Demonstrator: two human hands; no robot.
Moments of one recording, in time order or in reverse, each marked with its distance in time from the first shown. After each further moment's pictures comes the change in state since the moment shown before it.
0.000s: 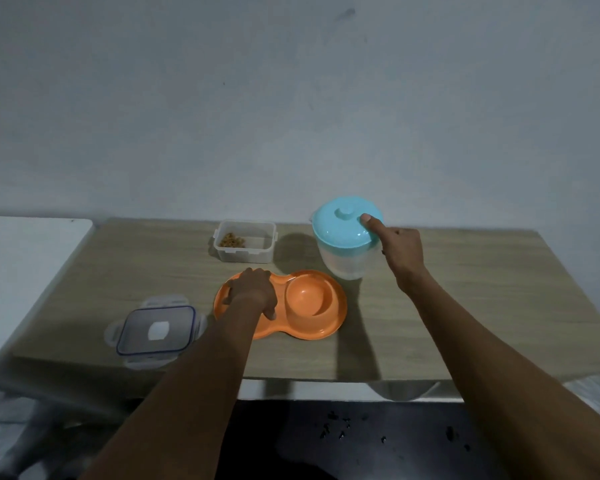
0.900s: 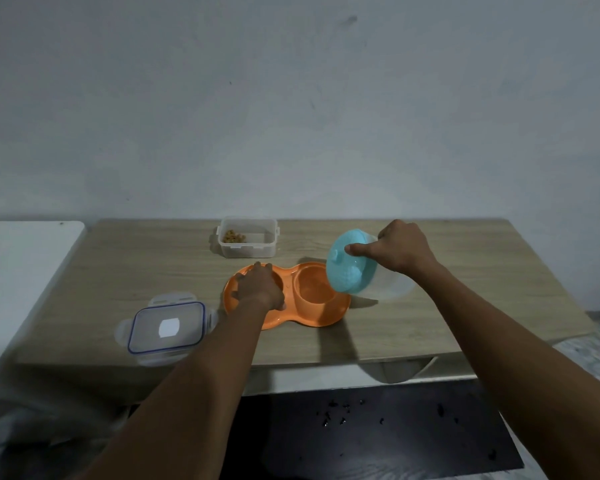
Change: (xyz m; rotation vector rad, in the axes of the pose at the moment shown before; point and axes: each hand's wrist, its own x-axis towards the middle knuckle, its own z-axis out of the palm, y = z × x) left_hand -0.013 -0.024 0.014 -0.292 0.082 0.077; right_hand -0.059 -0.044 0.004 -0.924 -0.105 -0.141
